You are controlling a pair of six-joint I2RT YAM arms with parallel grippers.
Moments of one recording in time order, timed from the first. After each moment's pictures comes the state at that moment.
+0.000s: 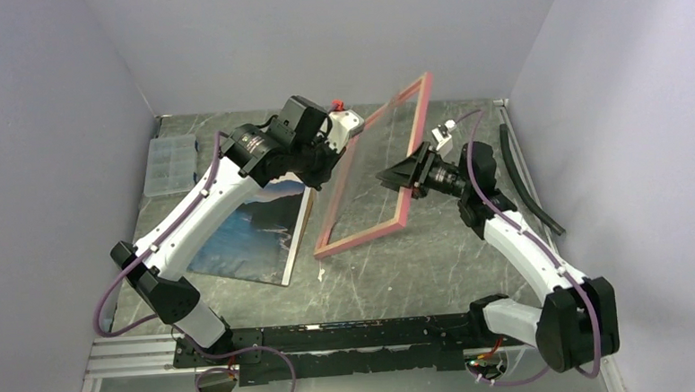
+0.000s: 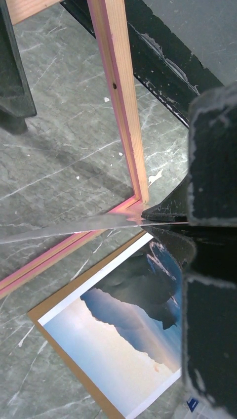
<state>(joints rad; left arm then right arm) -0.78 1.60 1.88 -1.09 0.03 0.08 0.25 1.15 0.74 0.27 -0.77 1.13</state>
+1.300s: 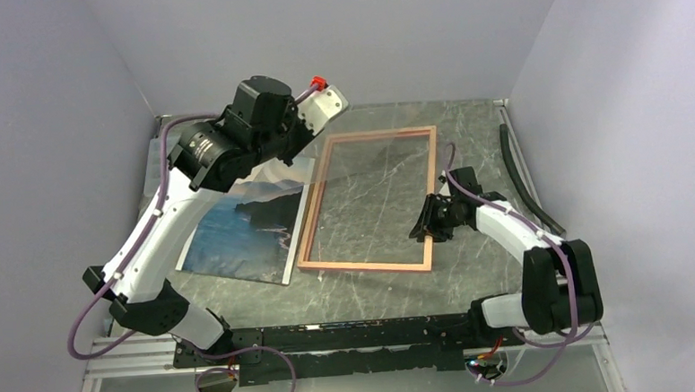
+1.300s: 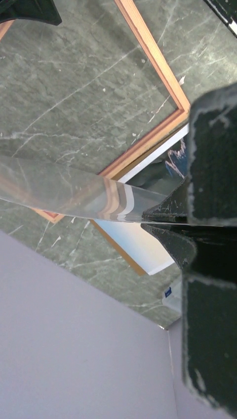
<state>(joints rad) -0.78 1.53 2.07 -1.08 -0.17 0.39 0.16 1.30 0.69 -0.49 -0.42 0.55</state>
